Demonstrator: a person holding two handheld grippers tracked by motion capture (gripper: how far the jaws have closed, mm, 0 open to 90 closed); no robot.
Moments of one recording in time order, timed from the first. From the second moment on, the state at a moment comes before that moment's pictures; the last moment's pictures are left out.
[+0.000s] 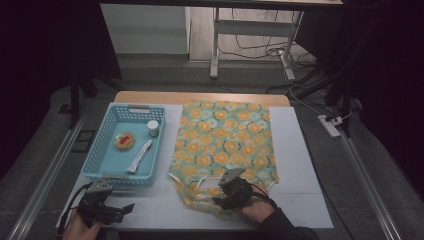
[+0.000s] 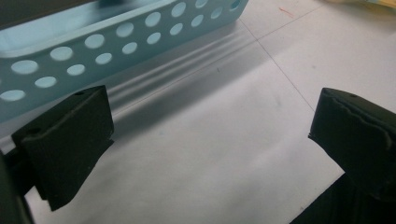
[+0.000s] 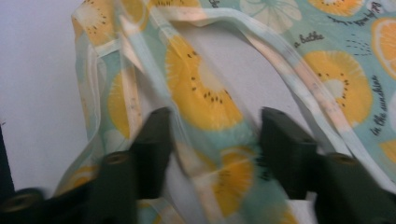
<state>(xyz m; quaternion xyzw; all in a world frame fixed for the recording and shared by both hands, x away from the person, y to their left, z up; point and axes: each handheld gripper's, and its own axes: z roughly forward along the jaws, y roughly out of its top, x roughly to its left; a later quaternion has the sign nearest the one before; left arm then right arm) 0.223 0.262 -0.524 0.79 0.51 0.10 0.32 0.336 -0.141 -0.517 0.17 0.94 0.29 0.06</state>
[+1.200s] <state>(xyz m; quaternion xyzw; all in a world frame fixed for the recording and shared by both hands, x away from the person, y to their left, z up) 0.224 0.263 -0.524 0.79 0.51 0.10 0.32 0.429 -0.138 -0.456 0.22 0.91 0.35 0.05</state>
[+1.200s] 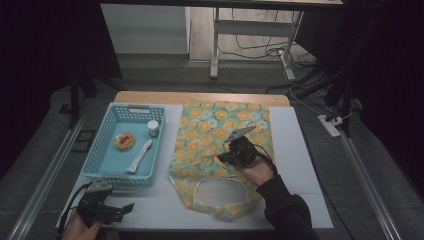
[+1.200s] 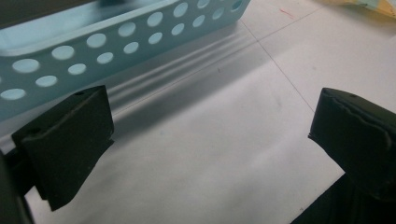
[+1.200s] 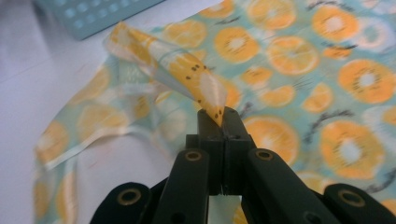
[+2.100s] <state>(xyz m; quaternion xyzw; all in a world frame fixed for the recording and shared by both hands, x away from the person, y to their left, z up) 0.224 0.264 -0.524 0.79 0.51 0.10 0.33 0.525 -0.126 -0.467 0.27 0.90 0.33 0.09</state>
